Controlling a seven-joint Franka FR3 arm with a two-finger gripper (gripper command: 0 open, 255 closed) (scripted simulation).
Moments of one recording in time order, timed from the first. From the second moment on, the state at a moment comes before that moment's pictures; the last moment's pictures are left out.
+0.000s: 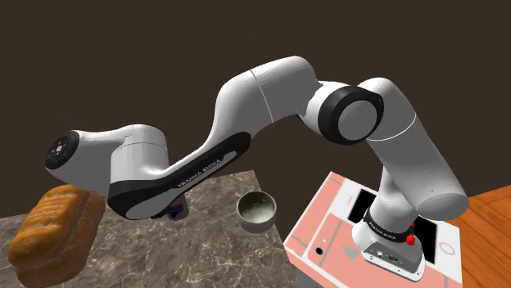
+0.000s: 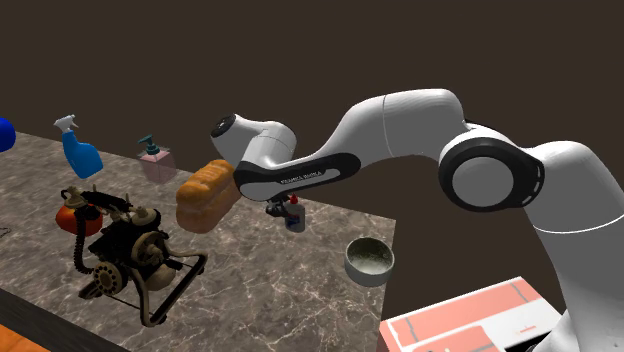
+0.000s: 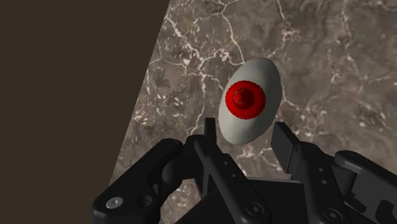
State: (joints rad) arm 0.52 0.75 0.38 -1.23 -0.64 1.69 -0.20
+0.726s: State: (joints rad) arm 0.52 0.72 0.39 -1.17 -0.63 1.62 -0.24
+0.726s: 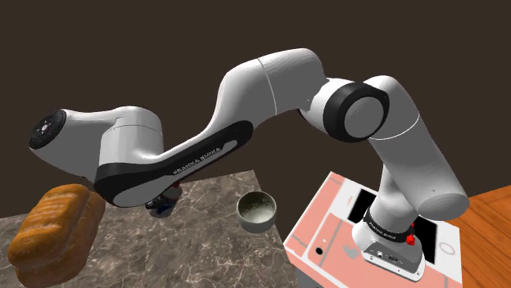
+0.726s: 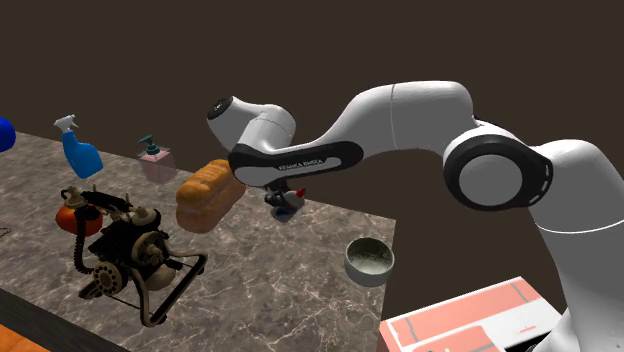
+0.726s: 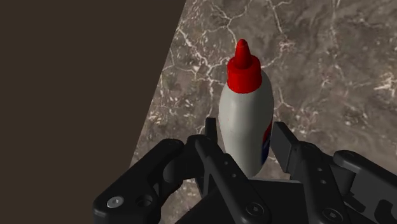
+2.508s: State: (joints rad) arm 0.45 0.40 0.44 -1.39 -0.53 1.53 -0.27
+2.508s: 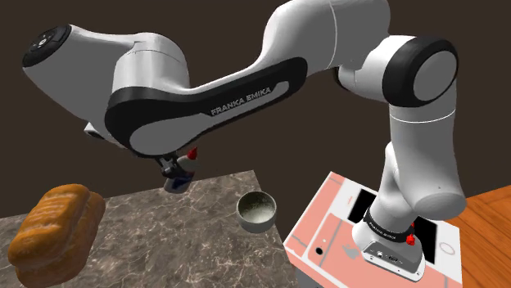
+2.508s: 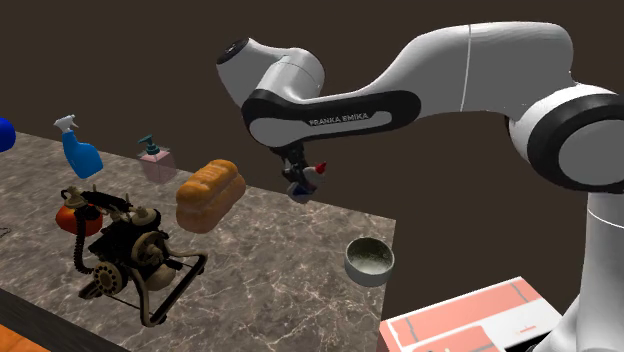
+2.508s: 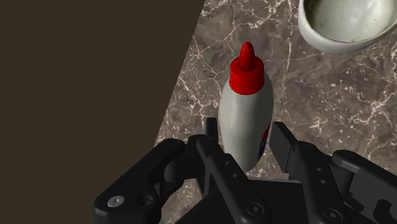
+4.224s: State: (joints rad) arm 0.38 -0.22 0.45 -2.23 -0.30 1.83 -0.27
